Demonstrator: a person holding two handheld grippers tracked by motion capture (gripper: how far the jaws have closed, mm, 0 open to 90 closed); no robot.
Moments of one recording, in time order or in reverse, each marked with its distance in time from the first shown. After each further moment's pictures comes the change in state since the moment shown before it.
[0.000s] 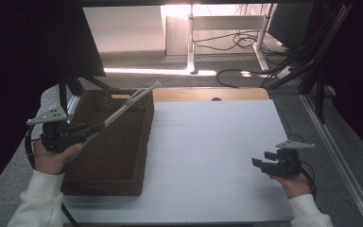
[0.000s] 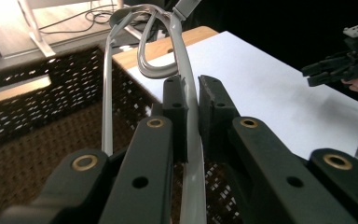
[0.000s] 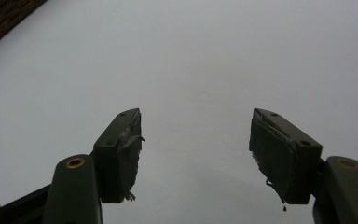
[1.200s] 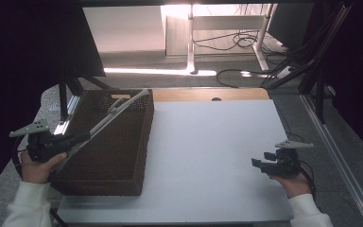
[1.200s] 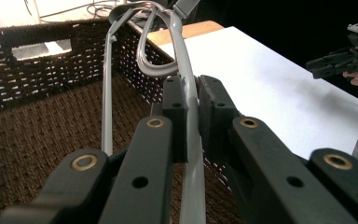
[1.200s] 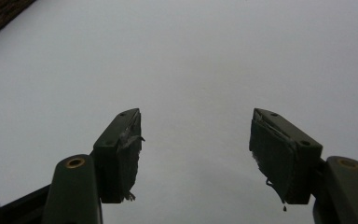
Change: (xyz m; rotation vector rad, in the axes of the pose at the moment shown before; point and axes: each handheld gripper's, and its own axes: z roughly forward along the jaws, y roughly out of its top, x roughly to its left) left arm 0.036 -0.046 -0.017 -0.016 -0.034 -0.065; right arm -0.002 -0.001 0.003 0.016 -0.001 0.002
